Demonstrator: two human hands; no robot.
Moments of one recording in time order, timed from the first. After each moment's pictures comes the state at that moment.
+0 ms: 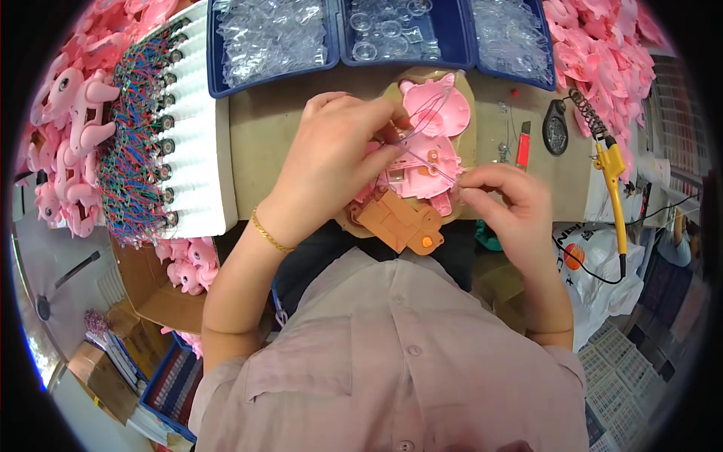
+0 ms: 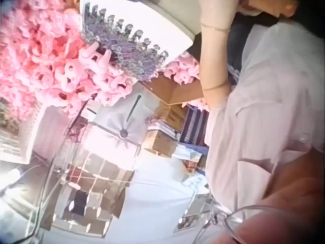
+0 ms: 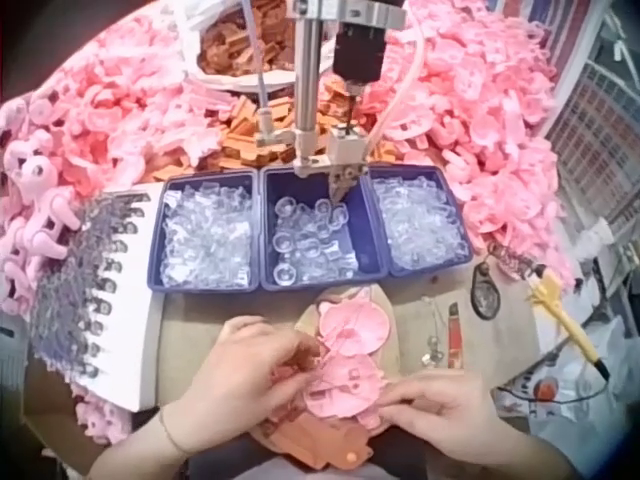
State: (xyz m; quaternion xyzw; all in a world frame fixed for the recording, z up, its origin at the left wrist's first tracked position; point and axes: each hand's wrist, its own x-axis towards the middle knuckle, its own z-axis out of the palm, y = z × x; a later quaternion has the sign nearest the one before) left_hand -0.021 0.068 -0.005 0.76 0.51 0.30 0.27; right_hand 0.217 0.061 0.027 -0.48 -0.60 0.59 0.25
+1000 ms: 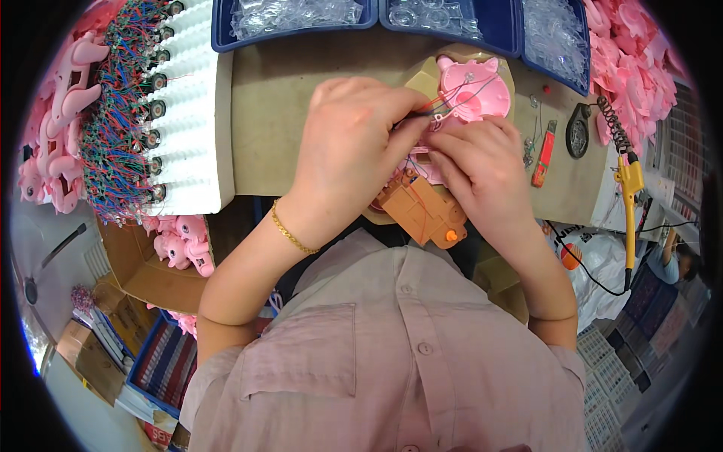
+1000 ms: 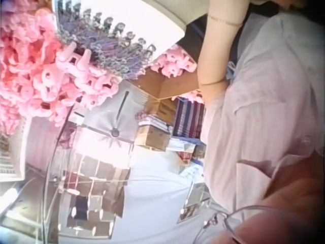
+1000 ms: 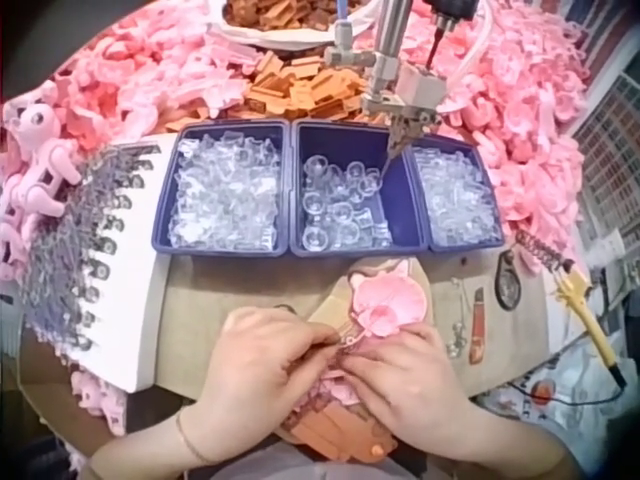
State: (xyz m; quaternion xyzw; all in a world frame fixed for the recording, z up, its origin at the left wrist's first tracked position) left_hand -0.016 0.048 -0.032 0.68 0.58 0.41 0.19; right_hand 0.168 0.076 -0.016 -0.35 -0.90 0.17 0.19
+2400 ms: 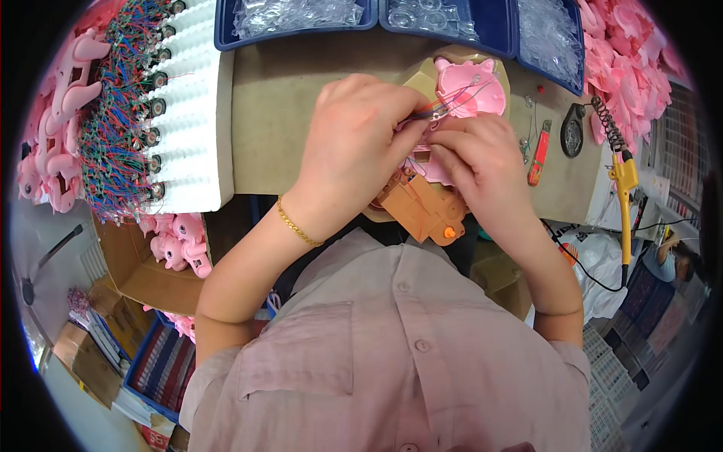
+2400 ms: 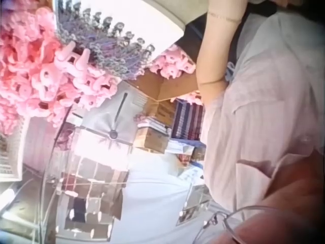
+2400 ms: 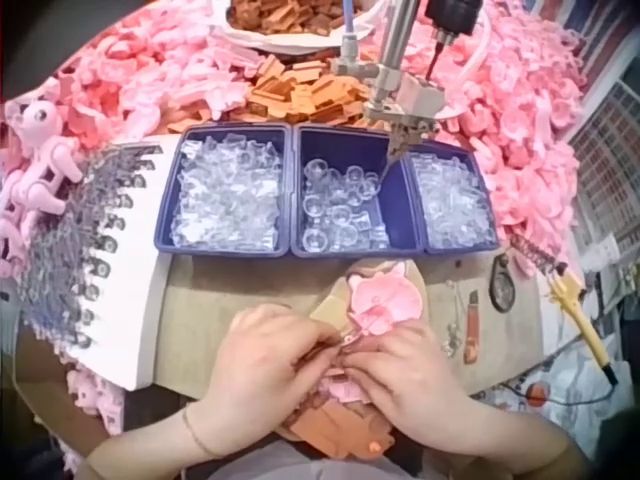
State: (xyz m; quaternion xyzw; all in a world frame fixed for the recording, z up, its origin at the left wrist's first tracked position) left_hand -0.016 0.050 -0.035 0.69 0.57 0.40 0.20; right_hand 0.169 0.081 -0.013 -0.34 -0.90 0.21 0.15
